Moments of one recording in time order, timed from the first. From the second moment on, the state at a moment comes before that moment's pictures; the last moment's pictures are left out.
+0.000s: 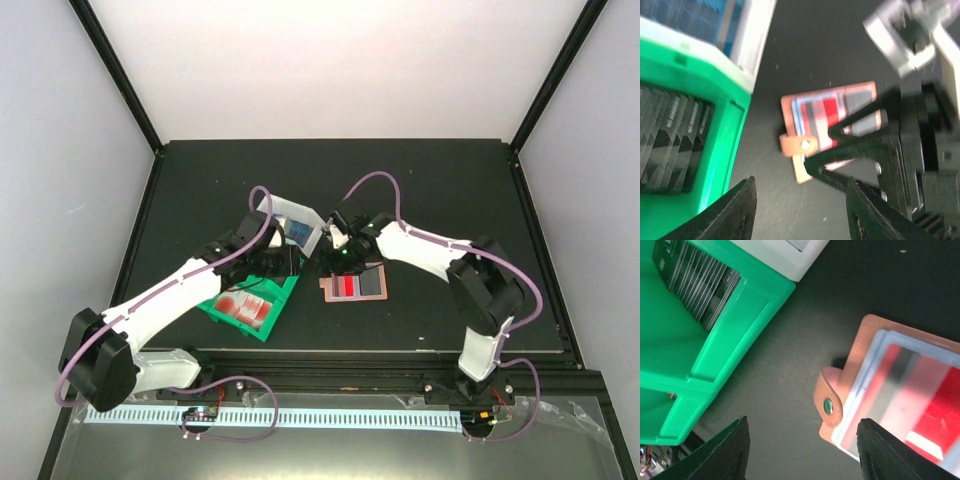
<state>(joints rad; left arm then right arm) -0.61 1.23 0.88 -0.50 0.17 -0.68 0.73 1.78 1.23 -0.61 -0.37 0.50</state>
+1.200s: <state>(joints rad) -0.56 1.46 0.81 -0.58 0.09 -0.67 0.75 1.94 1.34 -0.63 -0.44 0.55</state>
